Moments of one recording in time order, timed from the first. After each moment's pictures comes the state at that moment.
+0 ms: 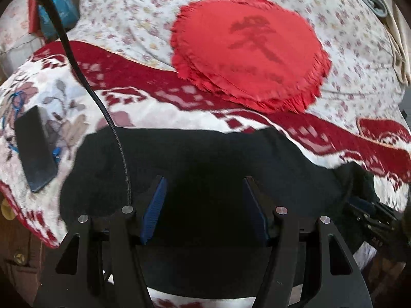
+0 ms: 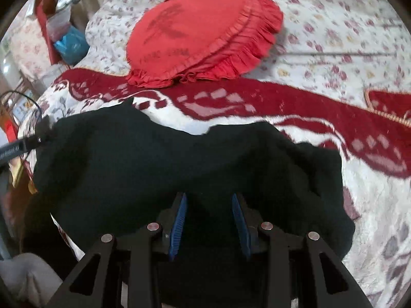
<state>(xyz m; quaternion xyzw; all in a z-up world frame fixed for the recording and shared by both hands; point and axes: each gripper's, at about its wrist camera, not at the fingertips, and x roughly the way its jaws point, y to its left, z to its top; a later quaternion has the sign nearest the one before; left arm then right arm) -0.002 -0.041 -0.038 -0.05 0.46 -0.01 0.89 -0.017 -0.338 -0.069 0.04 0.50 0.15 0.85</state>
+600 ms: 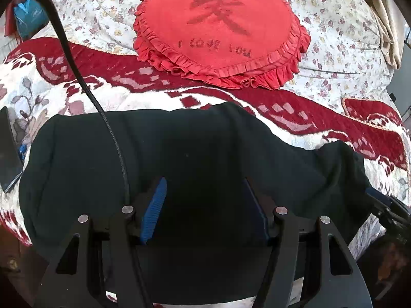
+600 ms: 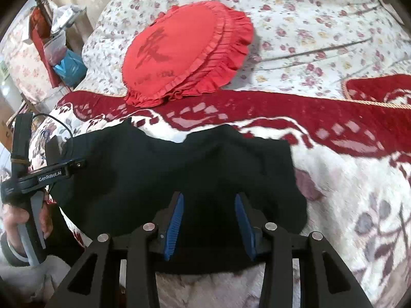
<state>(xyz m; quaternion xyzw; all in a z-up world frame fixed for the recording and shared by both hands) 0.007 -0.084 -0.059 -0.04 0.49 -0.06 0.87 -0.047 -0.384 -0.037 0.08 0.48 0.13 0.87</state>
